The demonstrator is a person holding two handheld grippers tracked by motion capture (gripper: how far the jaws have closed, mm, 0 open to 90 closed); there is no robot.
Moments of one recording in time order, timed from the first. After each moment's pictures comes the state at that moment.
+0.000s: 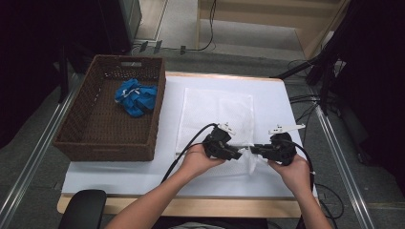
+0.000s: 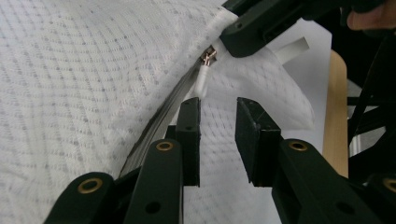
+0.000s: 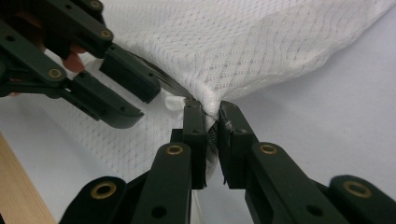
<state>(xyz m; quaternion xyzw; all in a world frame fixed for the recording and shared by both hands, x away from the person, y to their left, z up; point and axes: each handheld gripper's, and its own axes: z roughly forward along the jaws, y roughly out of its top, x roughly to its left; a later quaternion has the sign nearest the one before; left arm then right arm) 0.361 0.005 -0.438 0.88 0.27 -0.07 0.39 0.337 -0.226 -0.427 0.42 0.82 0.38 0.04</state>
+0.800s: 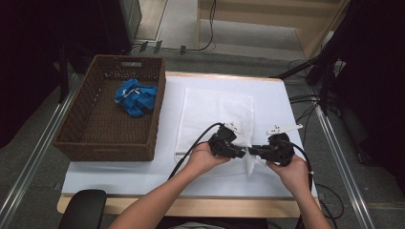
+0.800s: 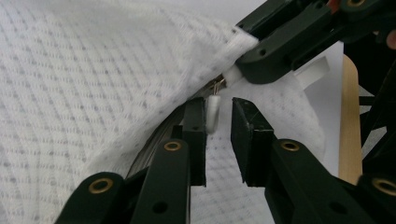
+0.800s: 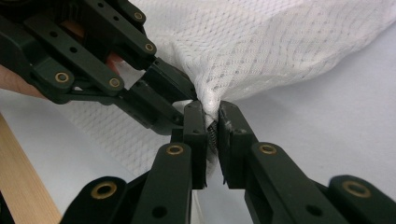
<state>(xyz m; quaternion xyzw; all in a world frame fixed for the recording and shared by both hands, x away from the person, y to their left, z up) 0.369 -0.012 -0.445 0.88 0.26 -0.07 0.38 0.336 -0.220 -0.428 0.41 0.83 0.38 0.03</state>
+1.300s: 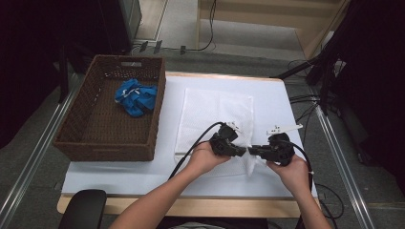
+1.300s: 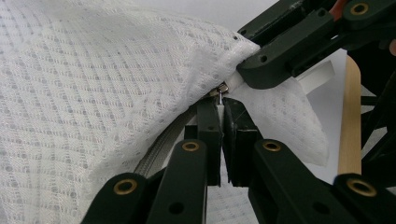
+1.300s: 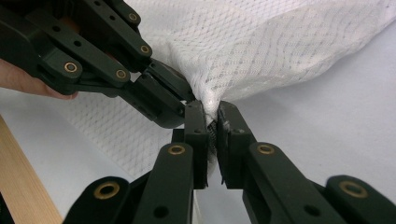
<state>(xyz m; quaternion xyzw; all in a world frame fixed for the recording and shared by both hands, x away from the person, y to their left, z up) 0.371 -0.014 -0.443 0.89 0.27 -0.07 0.37 0.336 -0.221 -0.428 0.42 0.83 0.38 0.03</state>
